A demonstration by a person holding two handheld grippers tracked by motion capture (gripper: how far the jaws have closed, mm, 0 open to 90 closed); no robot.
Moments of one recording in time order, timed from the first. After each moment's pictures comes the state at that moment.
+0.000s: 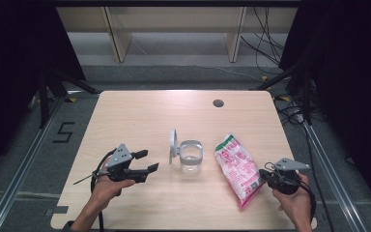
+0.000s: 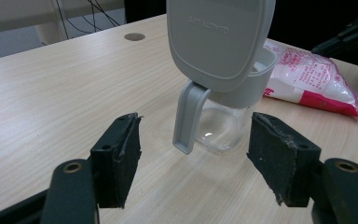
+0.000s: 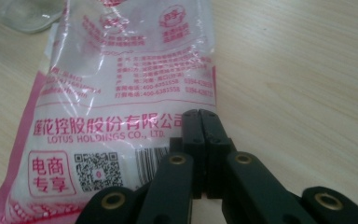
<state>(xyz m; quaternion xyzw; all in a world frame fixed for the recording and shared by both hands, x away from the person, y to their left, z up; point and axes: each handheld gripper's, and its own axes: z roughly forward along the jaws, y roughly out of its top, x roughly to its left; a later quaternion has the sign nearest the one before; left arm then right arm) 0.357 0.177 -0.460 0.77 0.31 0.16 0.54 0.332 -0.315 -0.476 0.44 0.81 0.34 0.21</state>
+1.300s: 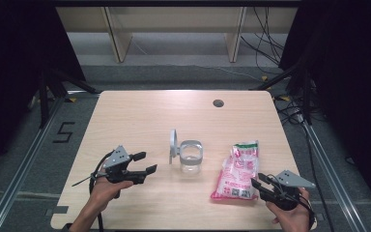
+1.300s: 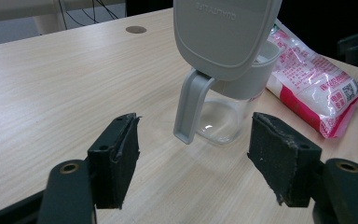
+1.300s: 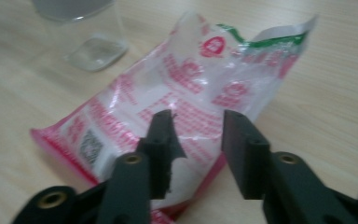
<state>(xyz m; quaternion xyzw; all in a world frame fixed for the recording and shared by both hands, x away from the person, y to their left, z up) 0.356 0.183 -0.468 0.76 0.33 0.14 0.54 0.292 -0.296 -0.471 0.46 0.75 0.42 0.21</state>
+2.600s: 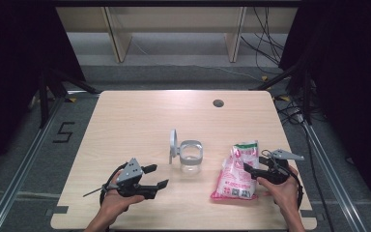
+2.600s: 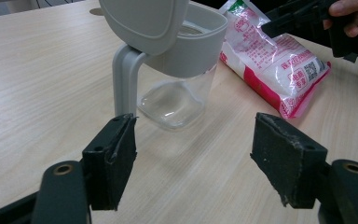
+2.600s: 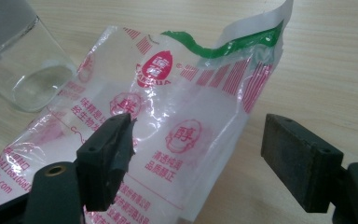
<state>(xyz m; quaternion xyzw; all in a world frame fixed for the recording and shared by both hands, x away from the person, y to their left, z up) 0.324 0.148 -0.478 0.78 0.30 0.12 0.53 0.367 -0.300 -0.489 0.51 0.73 0.42 0.15</state>
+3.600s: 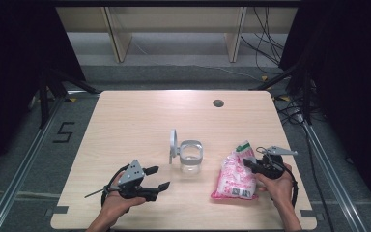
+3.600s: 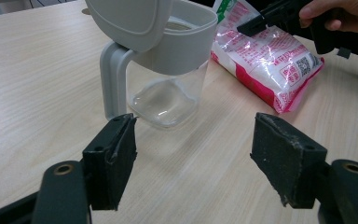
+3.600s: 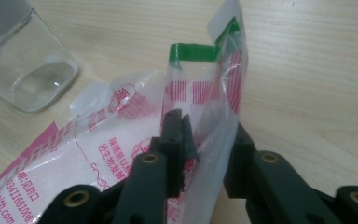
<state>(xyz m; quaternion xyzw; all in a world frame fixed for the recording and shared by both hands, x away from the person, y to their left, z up) 0.322 0.145 -0.479 0.78 0.30 0.12 0.53 0.384 -0.296 -0.496 0.49 0.75 0.42 0.14</state>
